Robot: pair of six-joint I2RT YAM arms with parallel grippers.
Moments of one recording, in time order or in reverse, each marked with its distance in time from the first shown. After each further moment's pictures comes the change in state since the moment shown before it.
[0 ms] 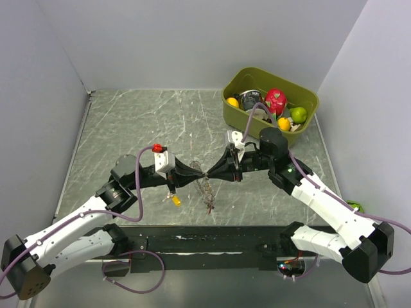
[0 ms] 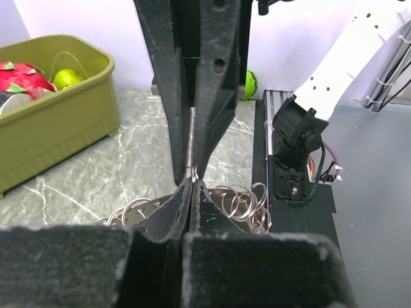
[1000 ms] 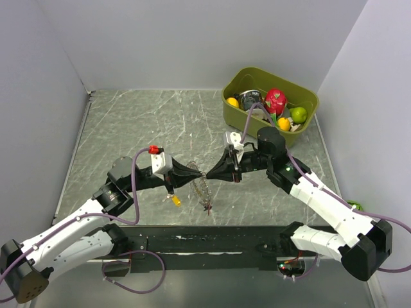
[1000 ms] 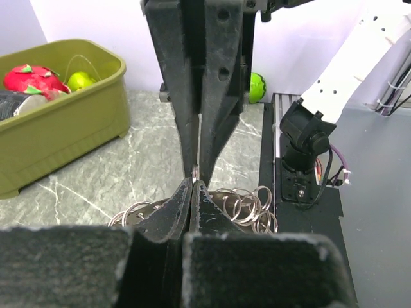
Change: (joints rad) left arm 0.000 -0.043 -0.008 -0.027 -0.042 0.013; right arm 0.000 0.023 0.006 -0.014 -0.040 -0.026
